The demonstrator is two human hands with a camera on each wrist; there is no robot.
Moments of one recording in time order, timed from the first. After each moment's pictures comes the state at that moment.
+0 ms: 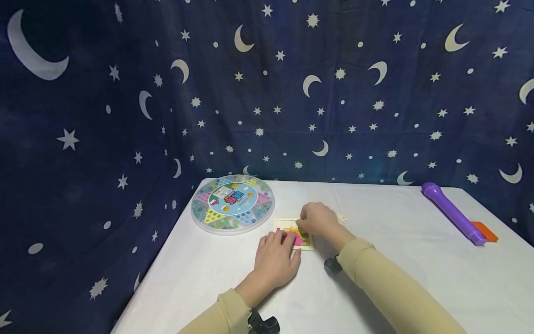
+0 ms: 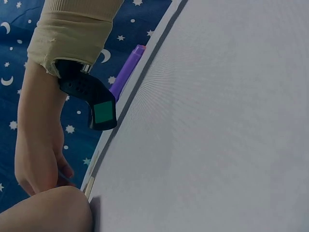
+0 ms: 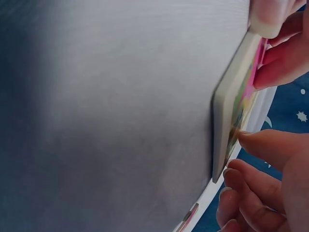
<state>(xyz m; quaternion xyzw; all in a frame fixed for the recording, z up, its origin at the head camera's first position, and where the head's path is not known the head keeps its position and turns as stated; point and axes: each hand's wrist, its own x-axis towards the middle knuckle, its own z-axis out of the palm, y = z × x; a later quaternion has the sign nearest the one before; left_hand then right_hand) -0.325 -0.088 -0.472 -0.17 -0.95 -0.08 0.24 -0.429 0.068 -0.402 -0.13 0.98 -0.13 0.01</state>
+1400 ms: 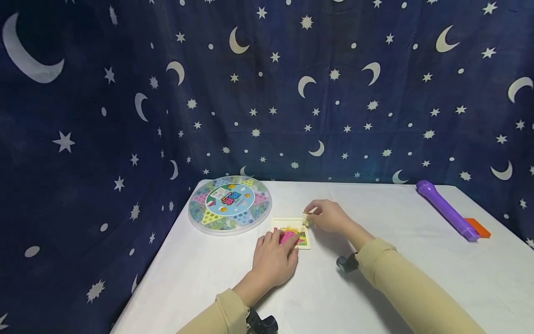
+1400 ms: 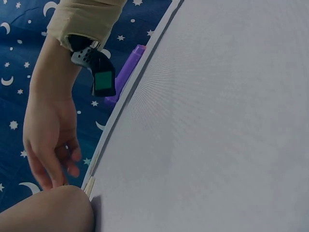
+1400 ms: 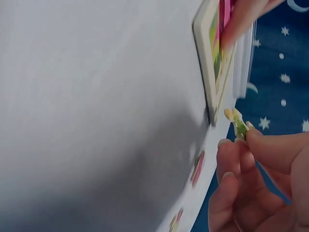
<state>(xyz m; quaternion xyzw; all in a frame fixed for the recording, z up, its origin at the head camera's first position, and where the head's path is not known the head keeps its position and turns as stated) -0.324 -0.086 -0.470 -0.17 -0.95 -0.09 0.22 -0.428 0.114 -0.398 -0.15 0.94 -0.30 0.03</state>
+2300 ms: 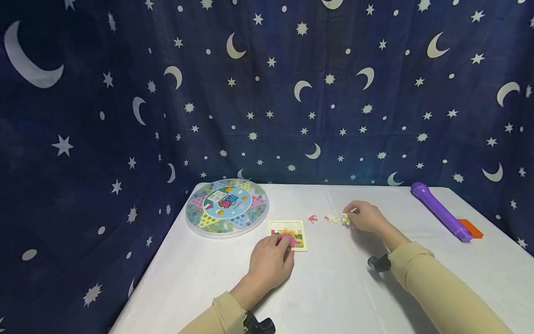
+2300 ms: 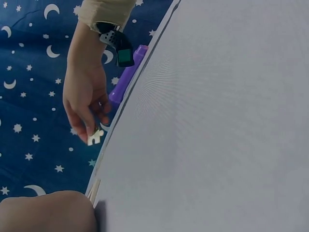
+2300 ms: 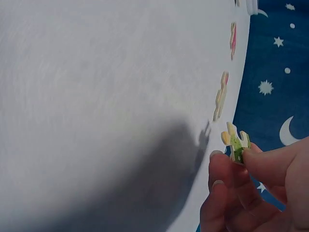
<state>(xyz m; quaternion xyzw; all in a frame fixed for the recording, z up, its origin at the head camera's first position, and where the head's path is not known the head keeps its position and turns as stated) -0.320 -0.089 -0.471 -0.21 -0.92 -0.13 0.30 -0.432 0.216 -0.402 -0.06 0.96 -0.28 0.02</state>
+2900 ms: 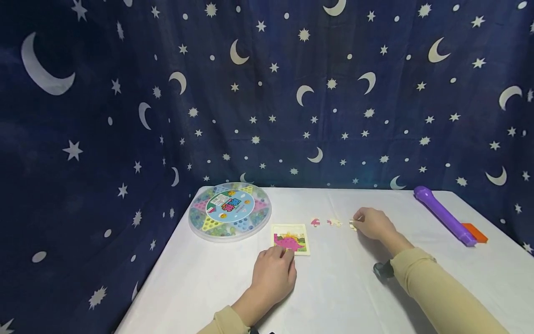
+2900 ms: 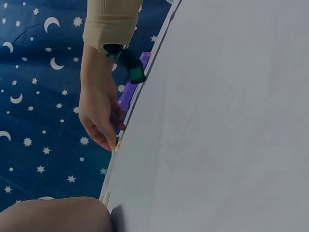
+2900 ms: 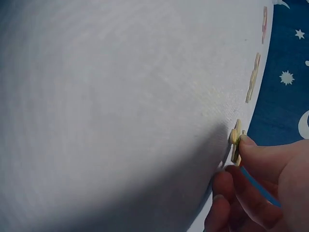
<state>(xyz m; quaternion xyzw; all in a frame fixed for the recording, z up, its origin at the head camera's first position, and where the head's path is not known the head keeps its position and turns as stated) -0.298 -0.086 -0.469 -0.22 -0.92 -0.08 0.31 -0.429 0.230 -0.410 -0.06 0.98 -0.20 -0.01</state>
